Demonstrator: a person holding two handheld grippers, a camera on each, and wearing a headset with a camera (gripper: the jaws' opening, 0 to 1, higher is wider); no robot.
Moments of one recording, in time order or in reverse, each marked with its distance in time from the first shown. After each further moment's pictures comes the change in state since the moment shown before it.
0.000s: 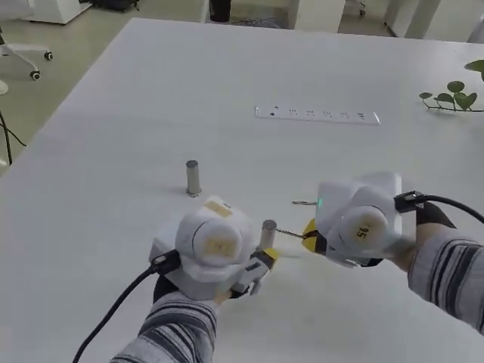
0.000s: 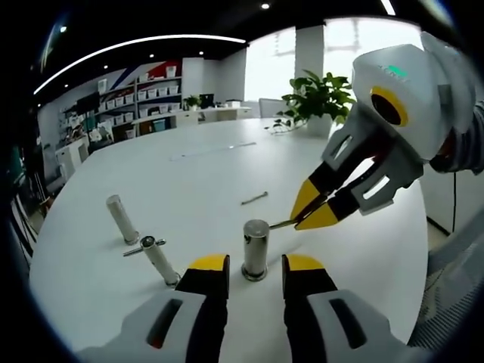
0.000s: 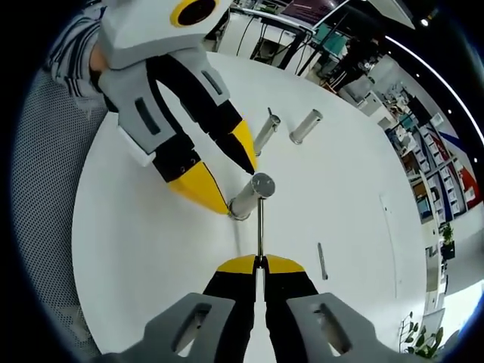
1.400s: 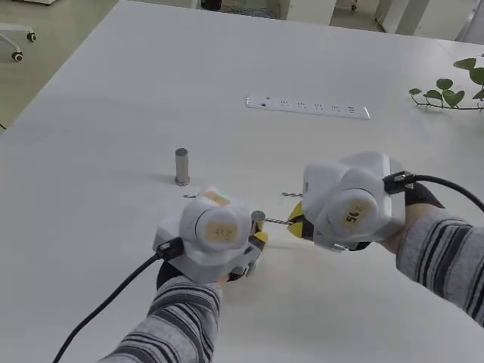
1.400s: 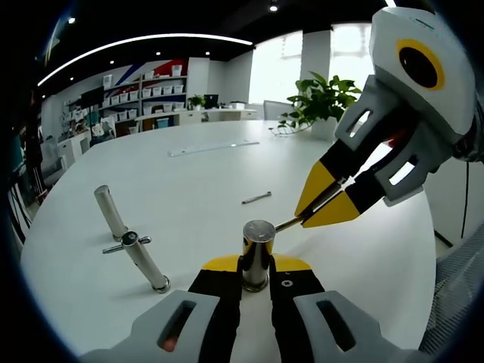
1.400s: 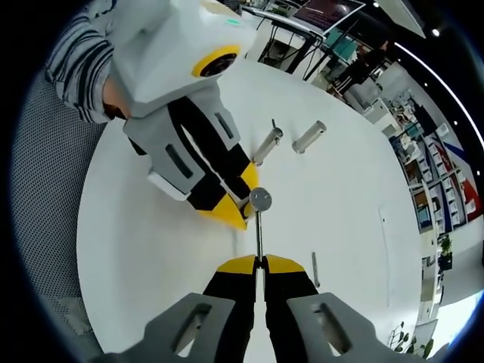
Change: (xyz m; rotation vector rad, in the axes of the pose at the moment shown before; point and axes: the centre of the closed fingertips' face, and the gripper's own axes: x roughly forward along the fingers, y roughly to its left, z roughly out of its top) left arm 0.018 0.002 -0.005 -0.040 -0.021 0.005; right arm -0.010 -0.003 0.016 -0.048 0.003 0.017
